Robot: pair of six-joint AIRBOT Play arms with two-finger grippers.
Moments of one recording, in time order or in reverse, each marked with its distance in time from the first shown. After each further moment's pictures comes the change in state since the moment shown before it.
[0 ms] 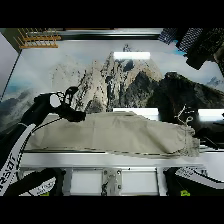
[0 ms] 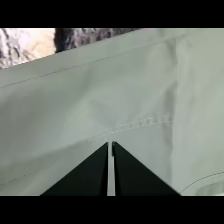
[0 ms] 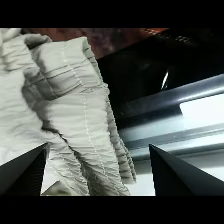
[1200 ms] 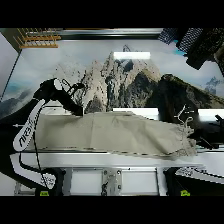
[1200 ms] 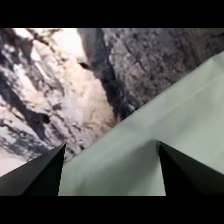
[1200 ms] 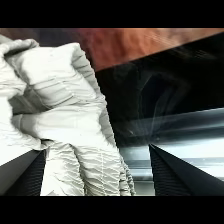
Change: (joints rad) left arm 0.142 -0.441 0.366 0.000 -0.175 0.531; right arm 0.000 -0.101 0.000 0.036 0.000 -0.057
